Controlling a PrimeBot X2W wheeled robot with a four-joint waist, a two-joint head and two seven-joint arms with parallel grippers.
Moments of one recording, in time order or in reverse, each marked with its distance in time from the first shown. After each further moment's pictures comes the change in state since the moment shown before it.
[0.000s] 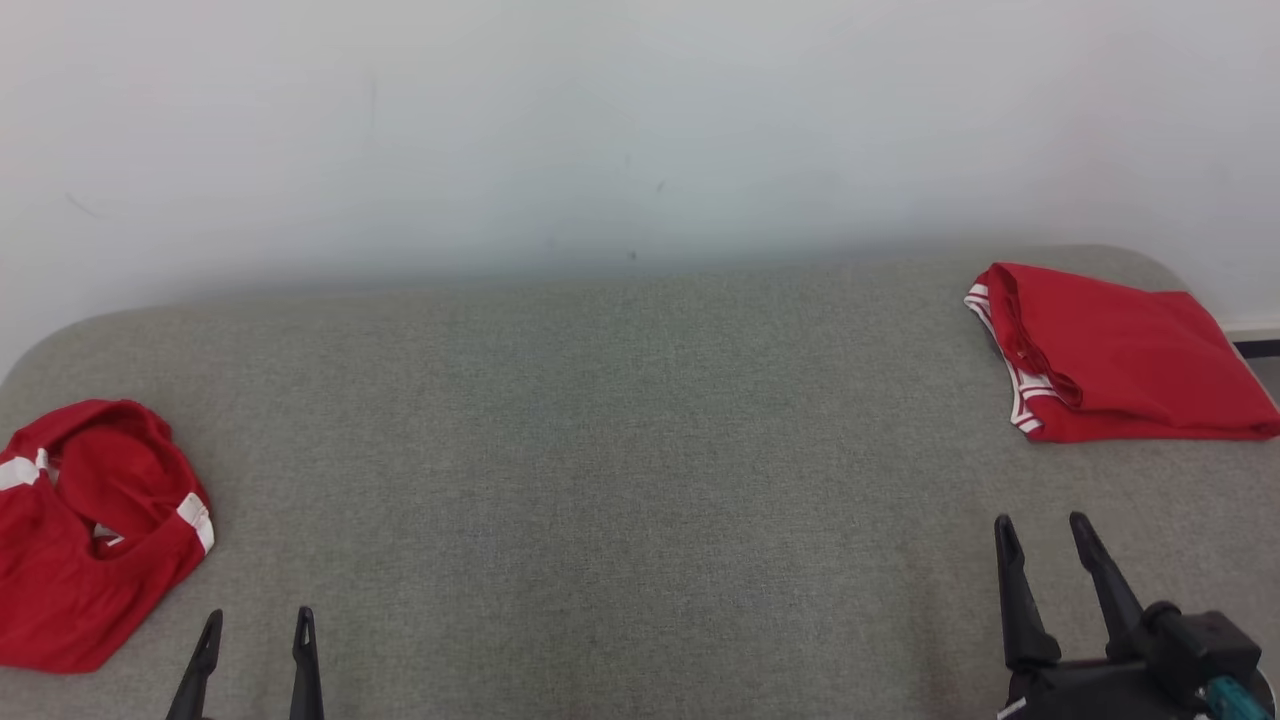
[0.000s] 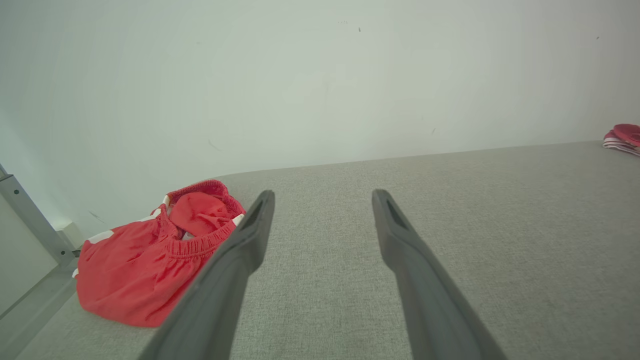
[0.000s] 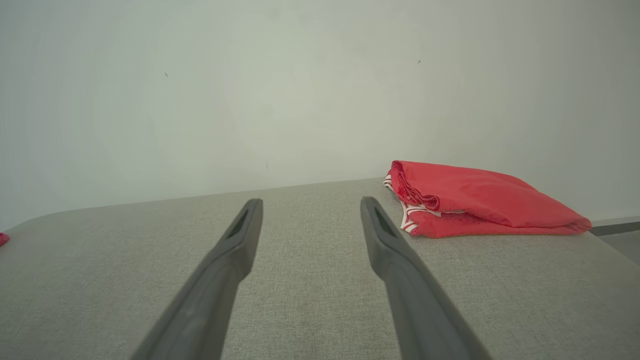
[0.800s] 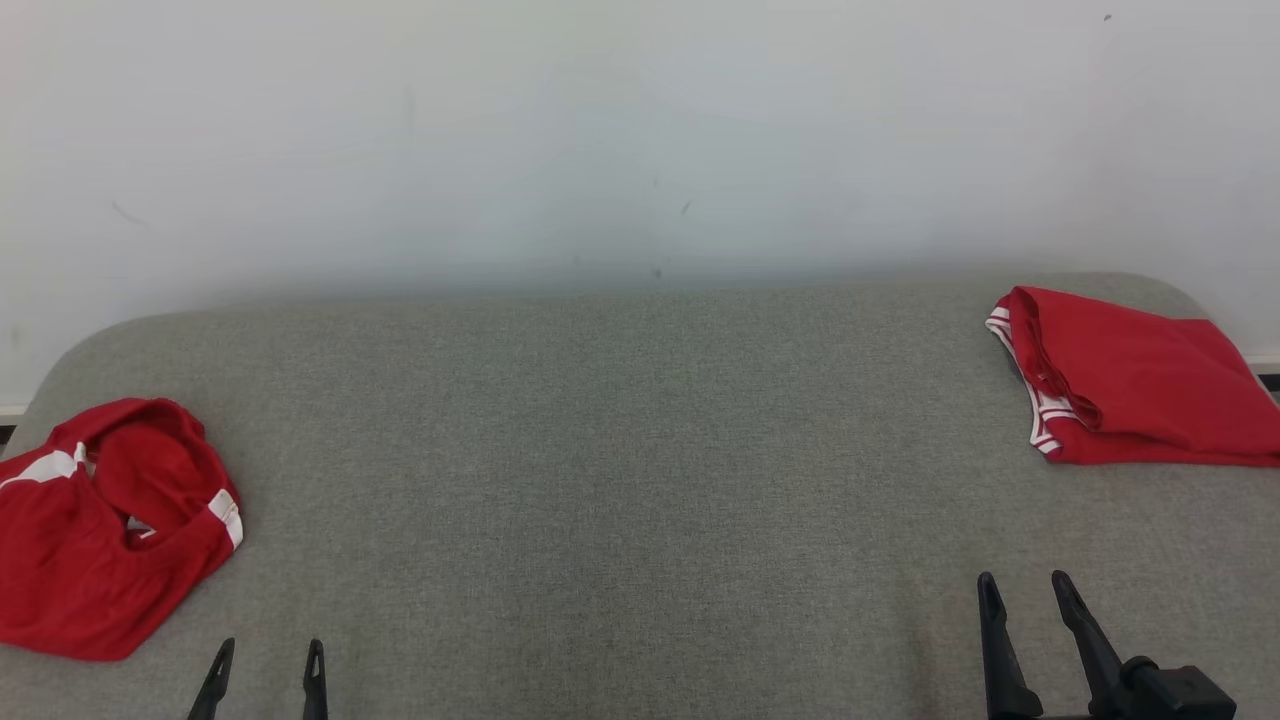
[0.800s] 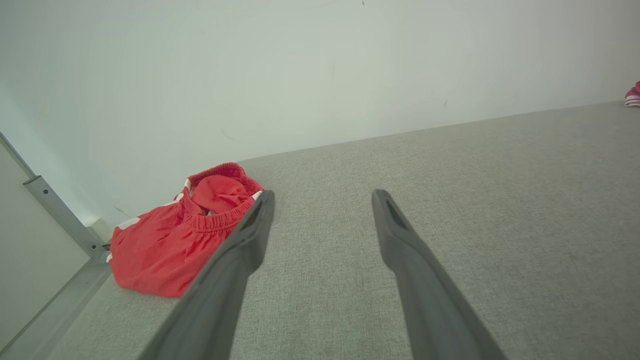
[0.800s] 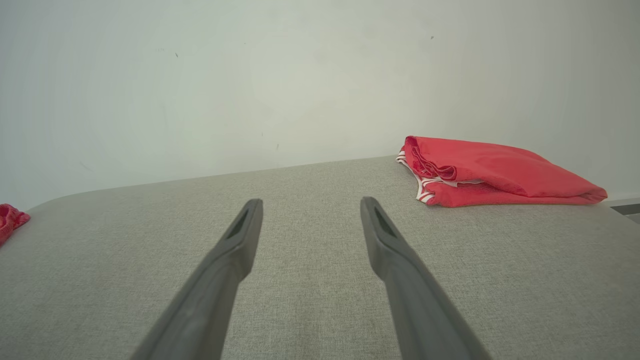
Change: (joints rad) left arm 0.014 0.036 -0.035 0.062 0.046 0.026 0.000; right arm 0.103 0.075 -0.020 -0.017 -0.051 0.000 0.000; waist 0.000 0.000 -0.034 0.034
